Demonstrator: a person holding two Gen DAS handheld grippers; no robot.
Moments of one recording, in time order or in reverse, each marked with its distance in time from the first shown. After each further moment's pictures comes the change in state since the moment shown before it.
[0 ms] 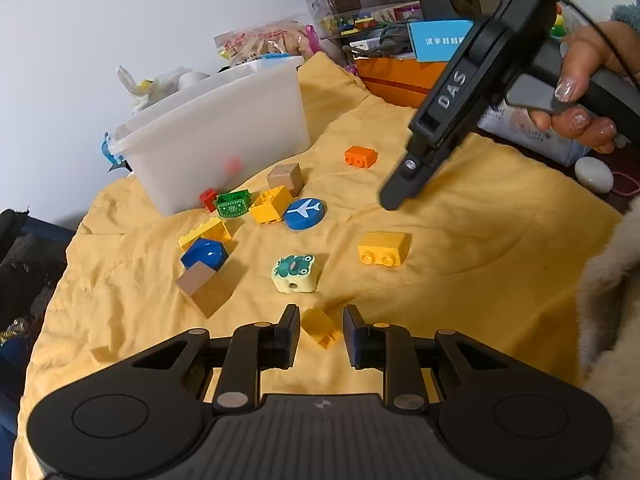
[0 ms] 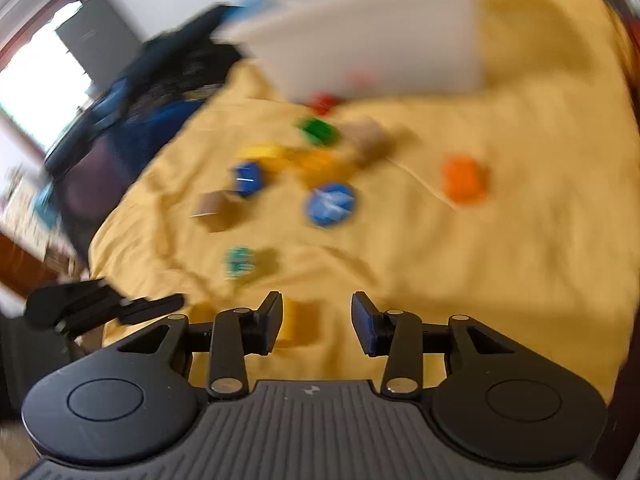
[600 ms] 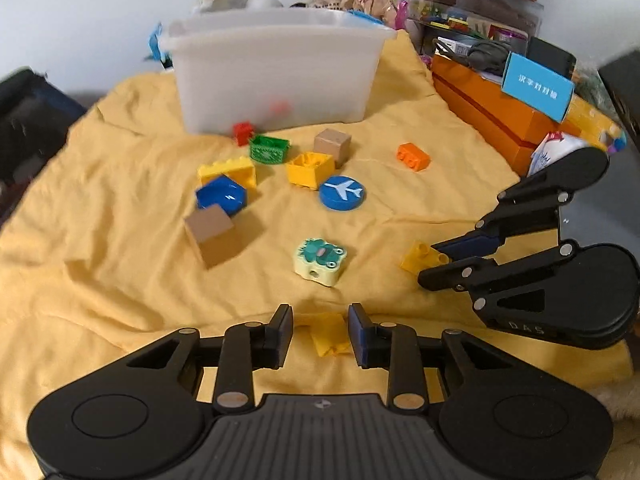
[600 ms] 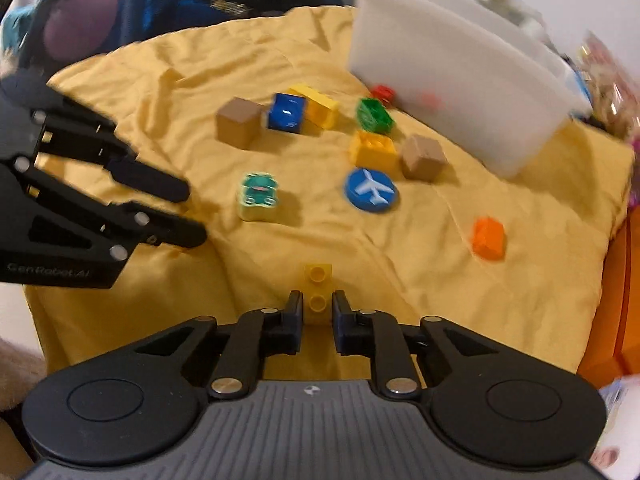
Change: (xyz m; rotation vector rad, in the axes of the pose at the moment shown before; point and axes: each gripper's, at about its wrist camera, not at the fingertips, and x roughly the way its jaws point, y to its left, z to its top) left arm 0.026 0.038 0.011 -0.391 0.151 -0.087; right arm 0.045 0.071 -0.034 -0.422 0.082 -0.355
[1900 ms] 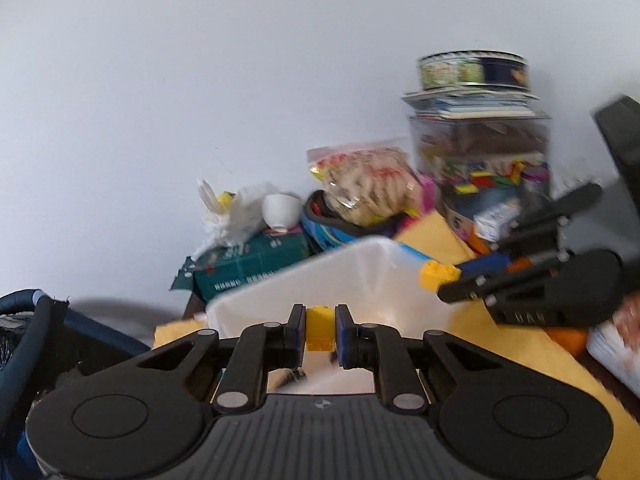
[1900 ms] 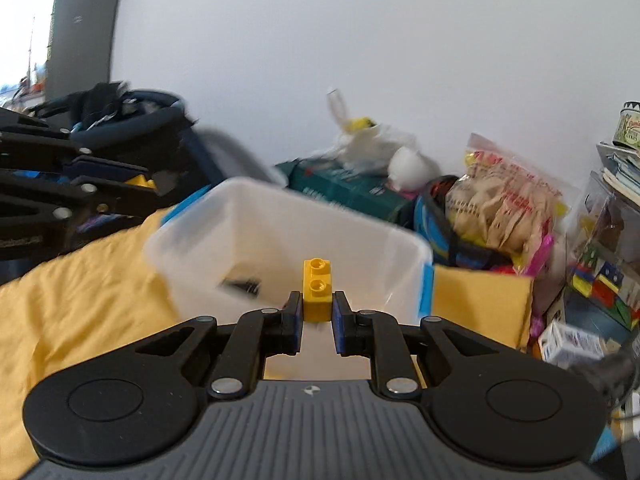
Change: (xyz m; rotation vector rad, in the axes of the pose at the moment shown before) left arm -0.039 0.050 0.215 0.257 -0.411 0.105; right arm -0.046 -0.131 0.154 0.187 -0.375 -0.195
